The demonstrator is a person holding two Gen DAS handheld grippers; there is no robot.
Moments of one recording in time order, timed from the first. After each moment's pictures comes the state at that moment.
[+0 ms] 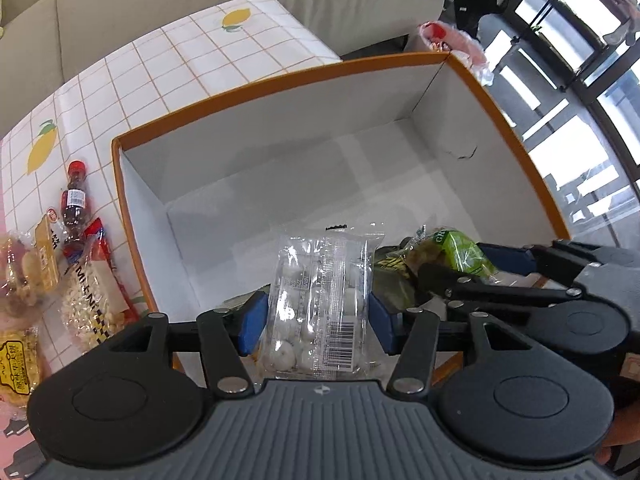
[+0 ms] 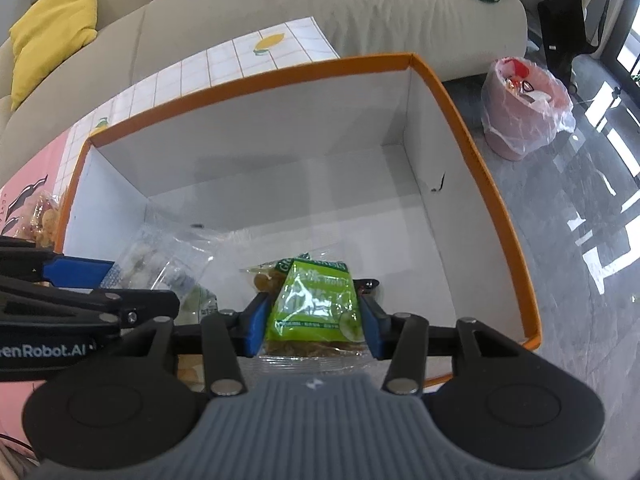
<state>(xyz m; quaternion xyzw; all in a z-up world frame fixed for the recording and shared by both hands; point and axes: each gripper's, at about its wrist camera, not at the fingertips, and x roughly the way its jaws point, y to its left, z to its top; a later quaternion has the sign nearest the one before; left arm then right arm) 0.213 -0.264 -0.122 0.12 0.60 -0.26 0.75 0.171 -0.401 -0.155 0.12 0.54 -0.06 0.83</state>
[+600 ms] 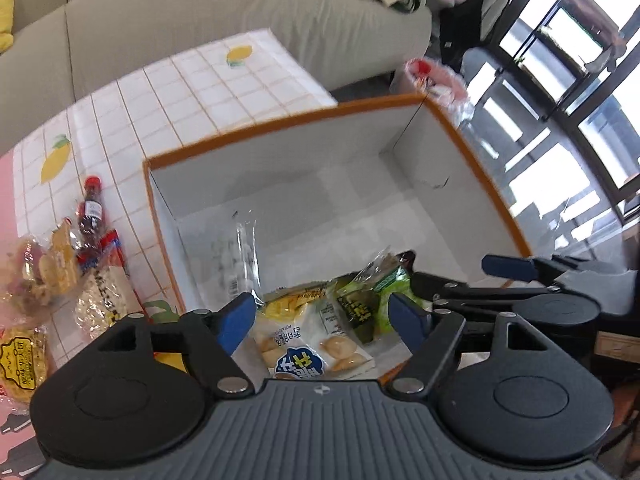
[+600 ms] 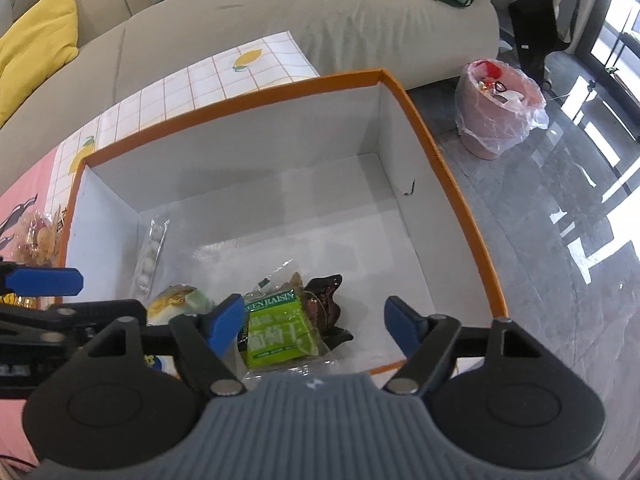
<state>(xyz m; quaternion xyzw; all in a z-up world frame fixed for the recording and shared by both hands) 0.202 -0.239 -0.080 0.07 0.56 -0.28 0.78 0.159 -0.399 -0.132 0.13 0.53 -0.11 0.83</state>
